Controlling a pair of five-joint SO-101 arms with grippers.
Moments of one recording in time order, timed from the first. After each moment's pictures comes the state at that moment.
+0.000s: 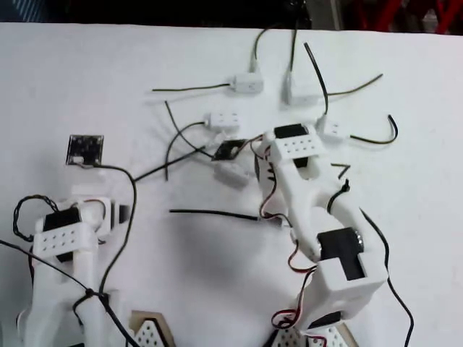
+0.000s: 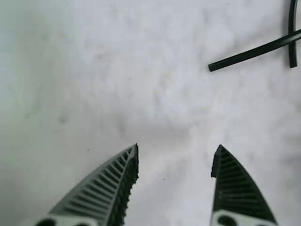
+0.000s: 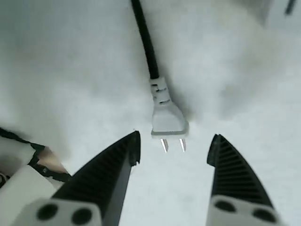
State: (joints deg) left arm -22.2 -39.0 68.3 46.6 -15.2; right arm -15.0 11.1 16.7 85.8 58.2
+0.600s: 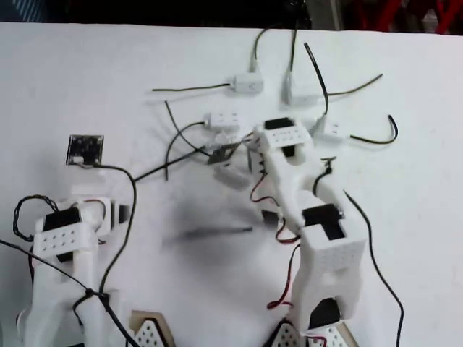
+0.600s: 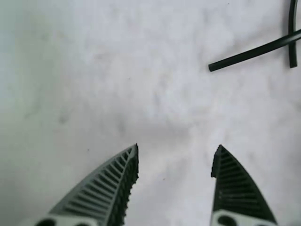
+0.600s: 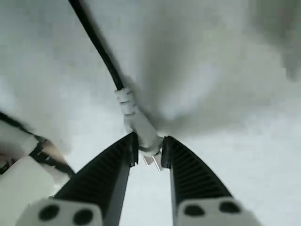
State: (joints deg) left arm -22.2 -39.0 68.3 46.6 -15.2; right arm -18.5 25.9 6.9 92.4 61.1
